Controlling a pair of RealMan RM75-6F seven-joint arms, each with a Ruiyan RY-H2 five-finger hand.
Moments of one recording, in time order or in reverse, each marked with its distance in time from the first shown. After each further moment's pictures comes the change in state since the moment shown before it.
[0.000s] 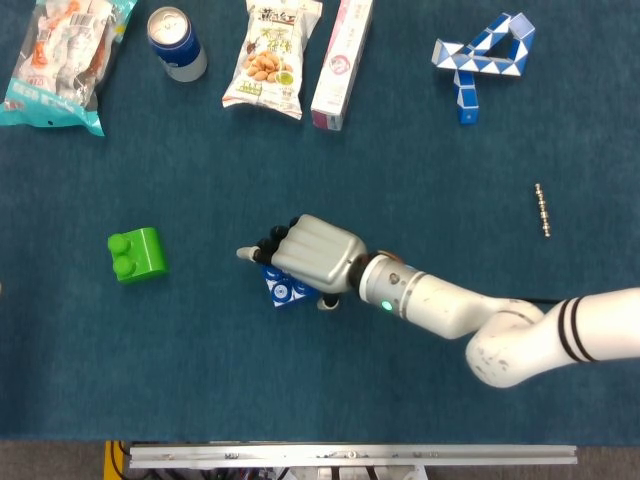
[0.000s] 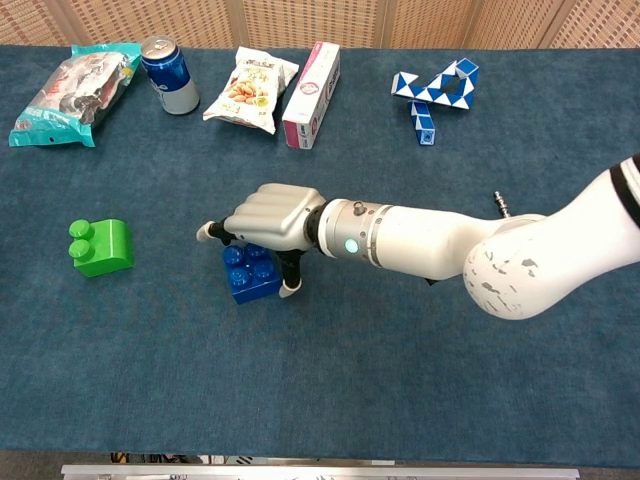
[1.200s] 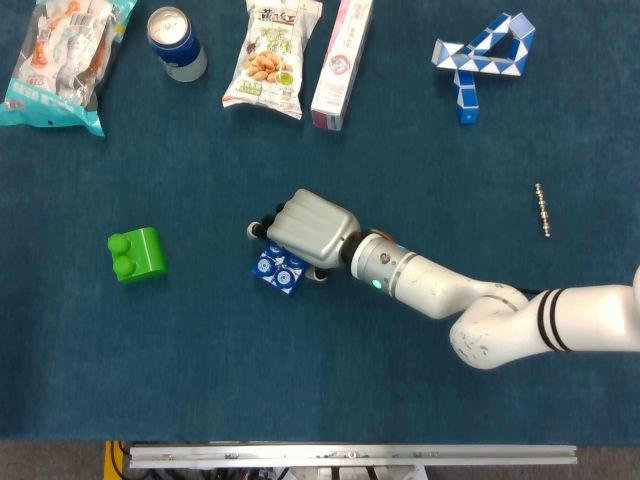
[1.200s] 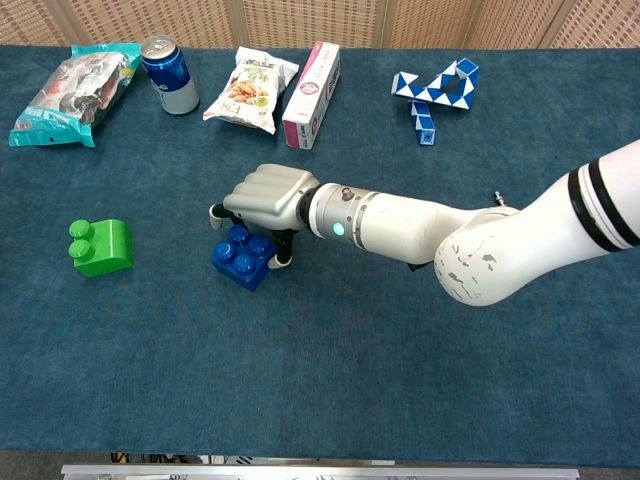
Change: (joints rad) left arm 0.005 0.003 -0.002 0.017 -0.005 0.001 -0.024; right arm 0.010 -0.070 0.023 0.174 -0.051 -0.006 0.037
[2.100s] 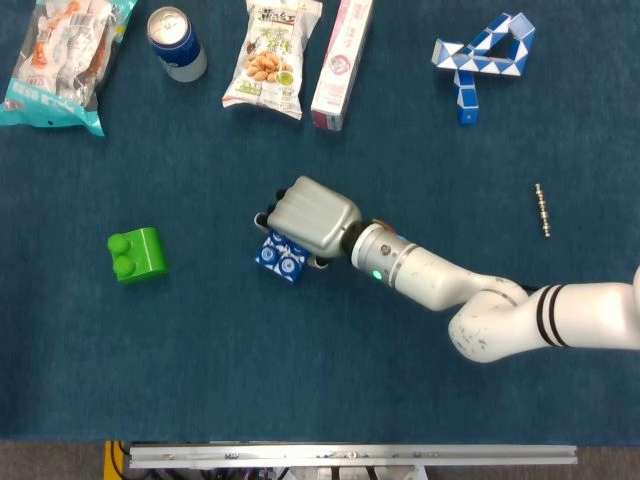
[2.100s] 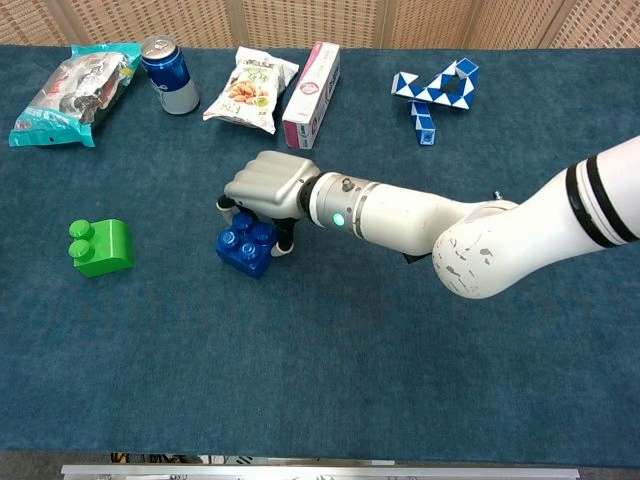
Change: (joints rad) left arm 0.001 0.000 -0.002 0.005 0.008 0.005 -0.011; right arm -0.003 -0.006 0.017 0.037 -0.003 0.016 -0.024
